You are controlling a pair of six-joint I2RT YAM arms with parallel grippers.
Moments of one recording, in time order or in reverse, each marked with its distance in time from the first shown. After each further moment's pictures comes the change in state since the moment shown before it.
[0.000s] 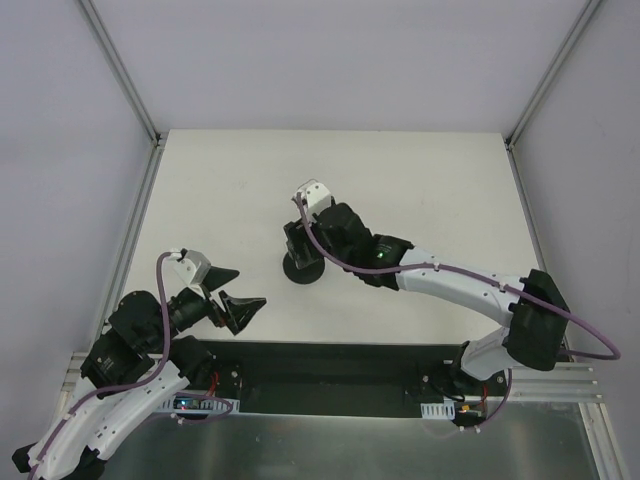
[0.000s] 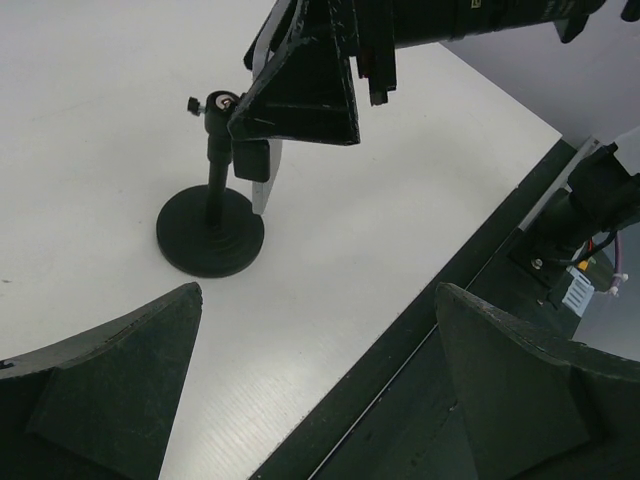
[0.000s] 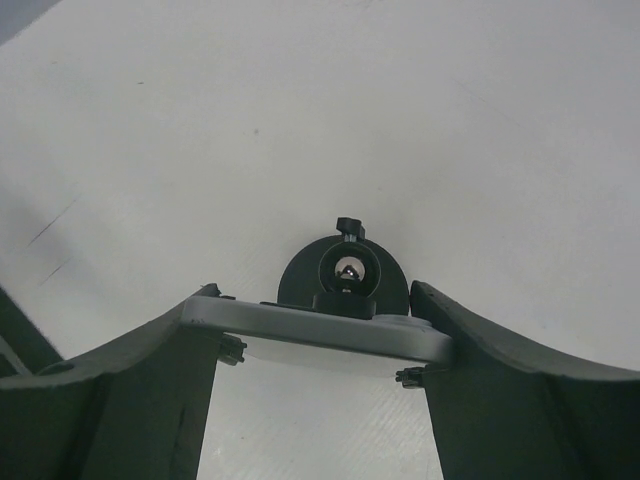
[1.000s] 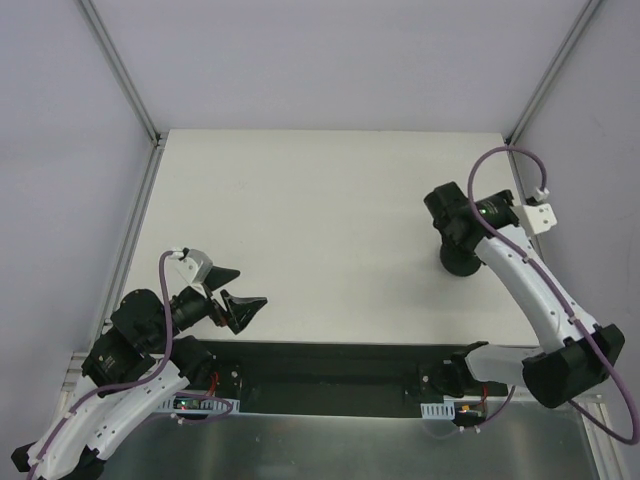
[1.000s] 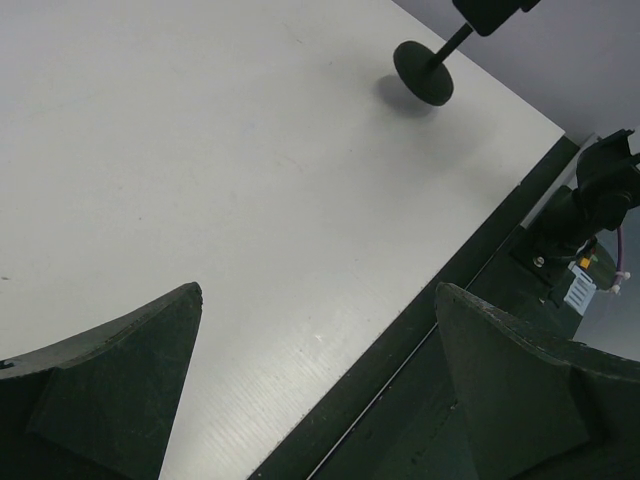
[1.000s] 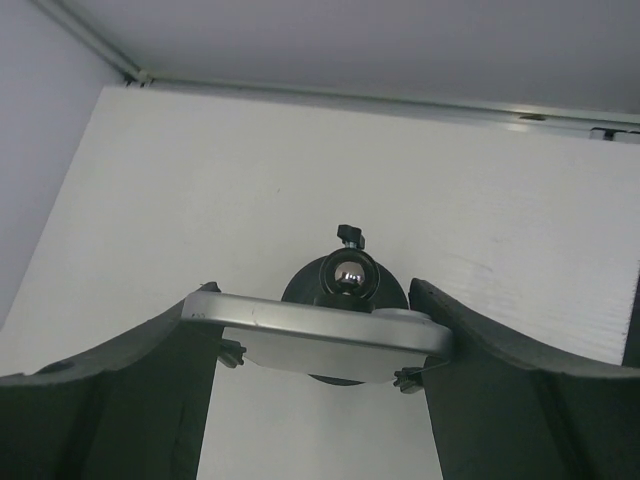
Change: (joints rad) left arm 0.000 0.011 -0.001 0.000 0.000 0.000; right arm -0.513 -0.198 0.155 -1.360 1.015 1.659
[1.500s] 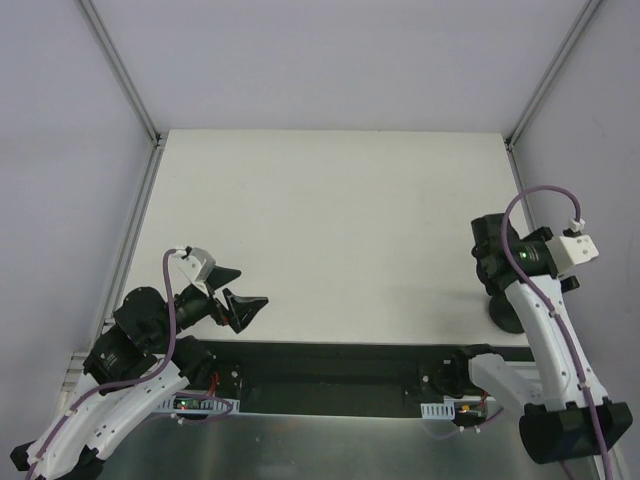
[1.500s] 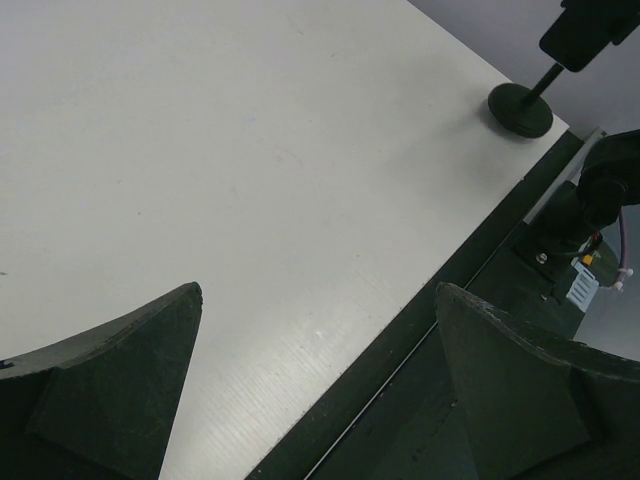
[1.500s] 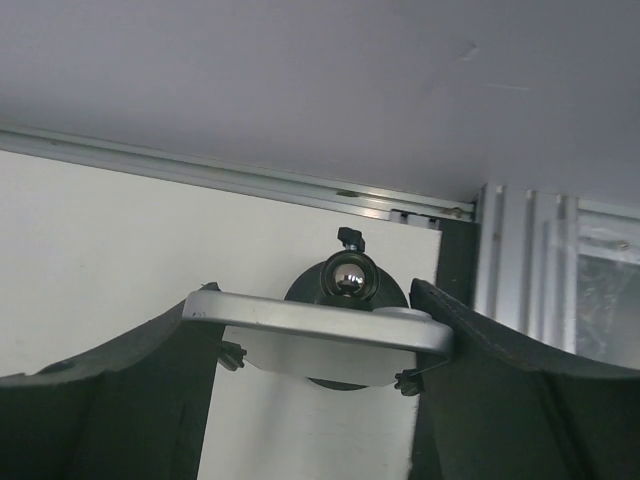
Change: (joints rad) left arm 0.000 0.021 0.000 0.000 0.000 0.000; right arm -0.310 -0.291 -0.245 0.040 0.050 -0.332
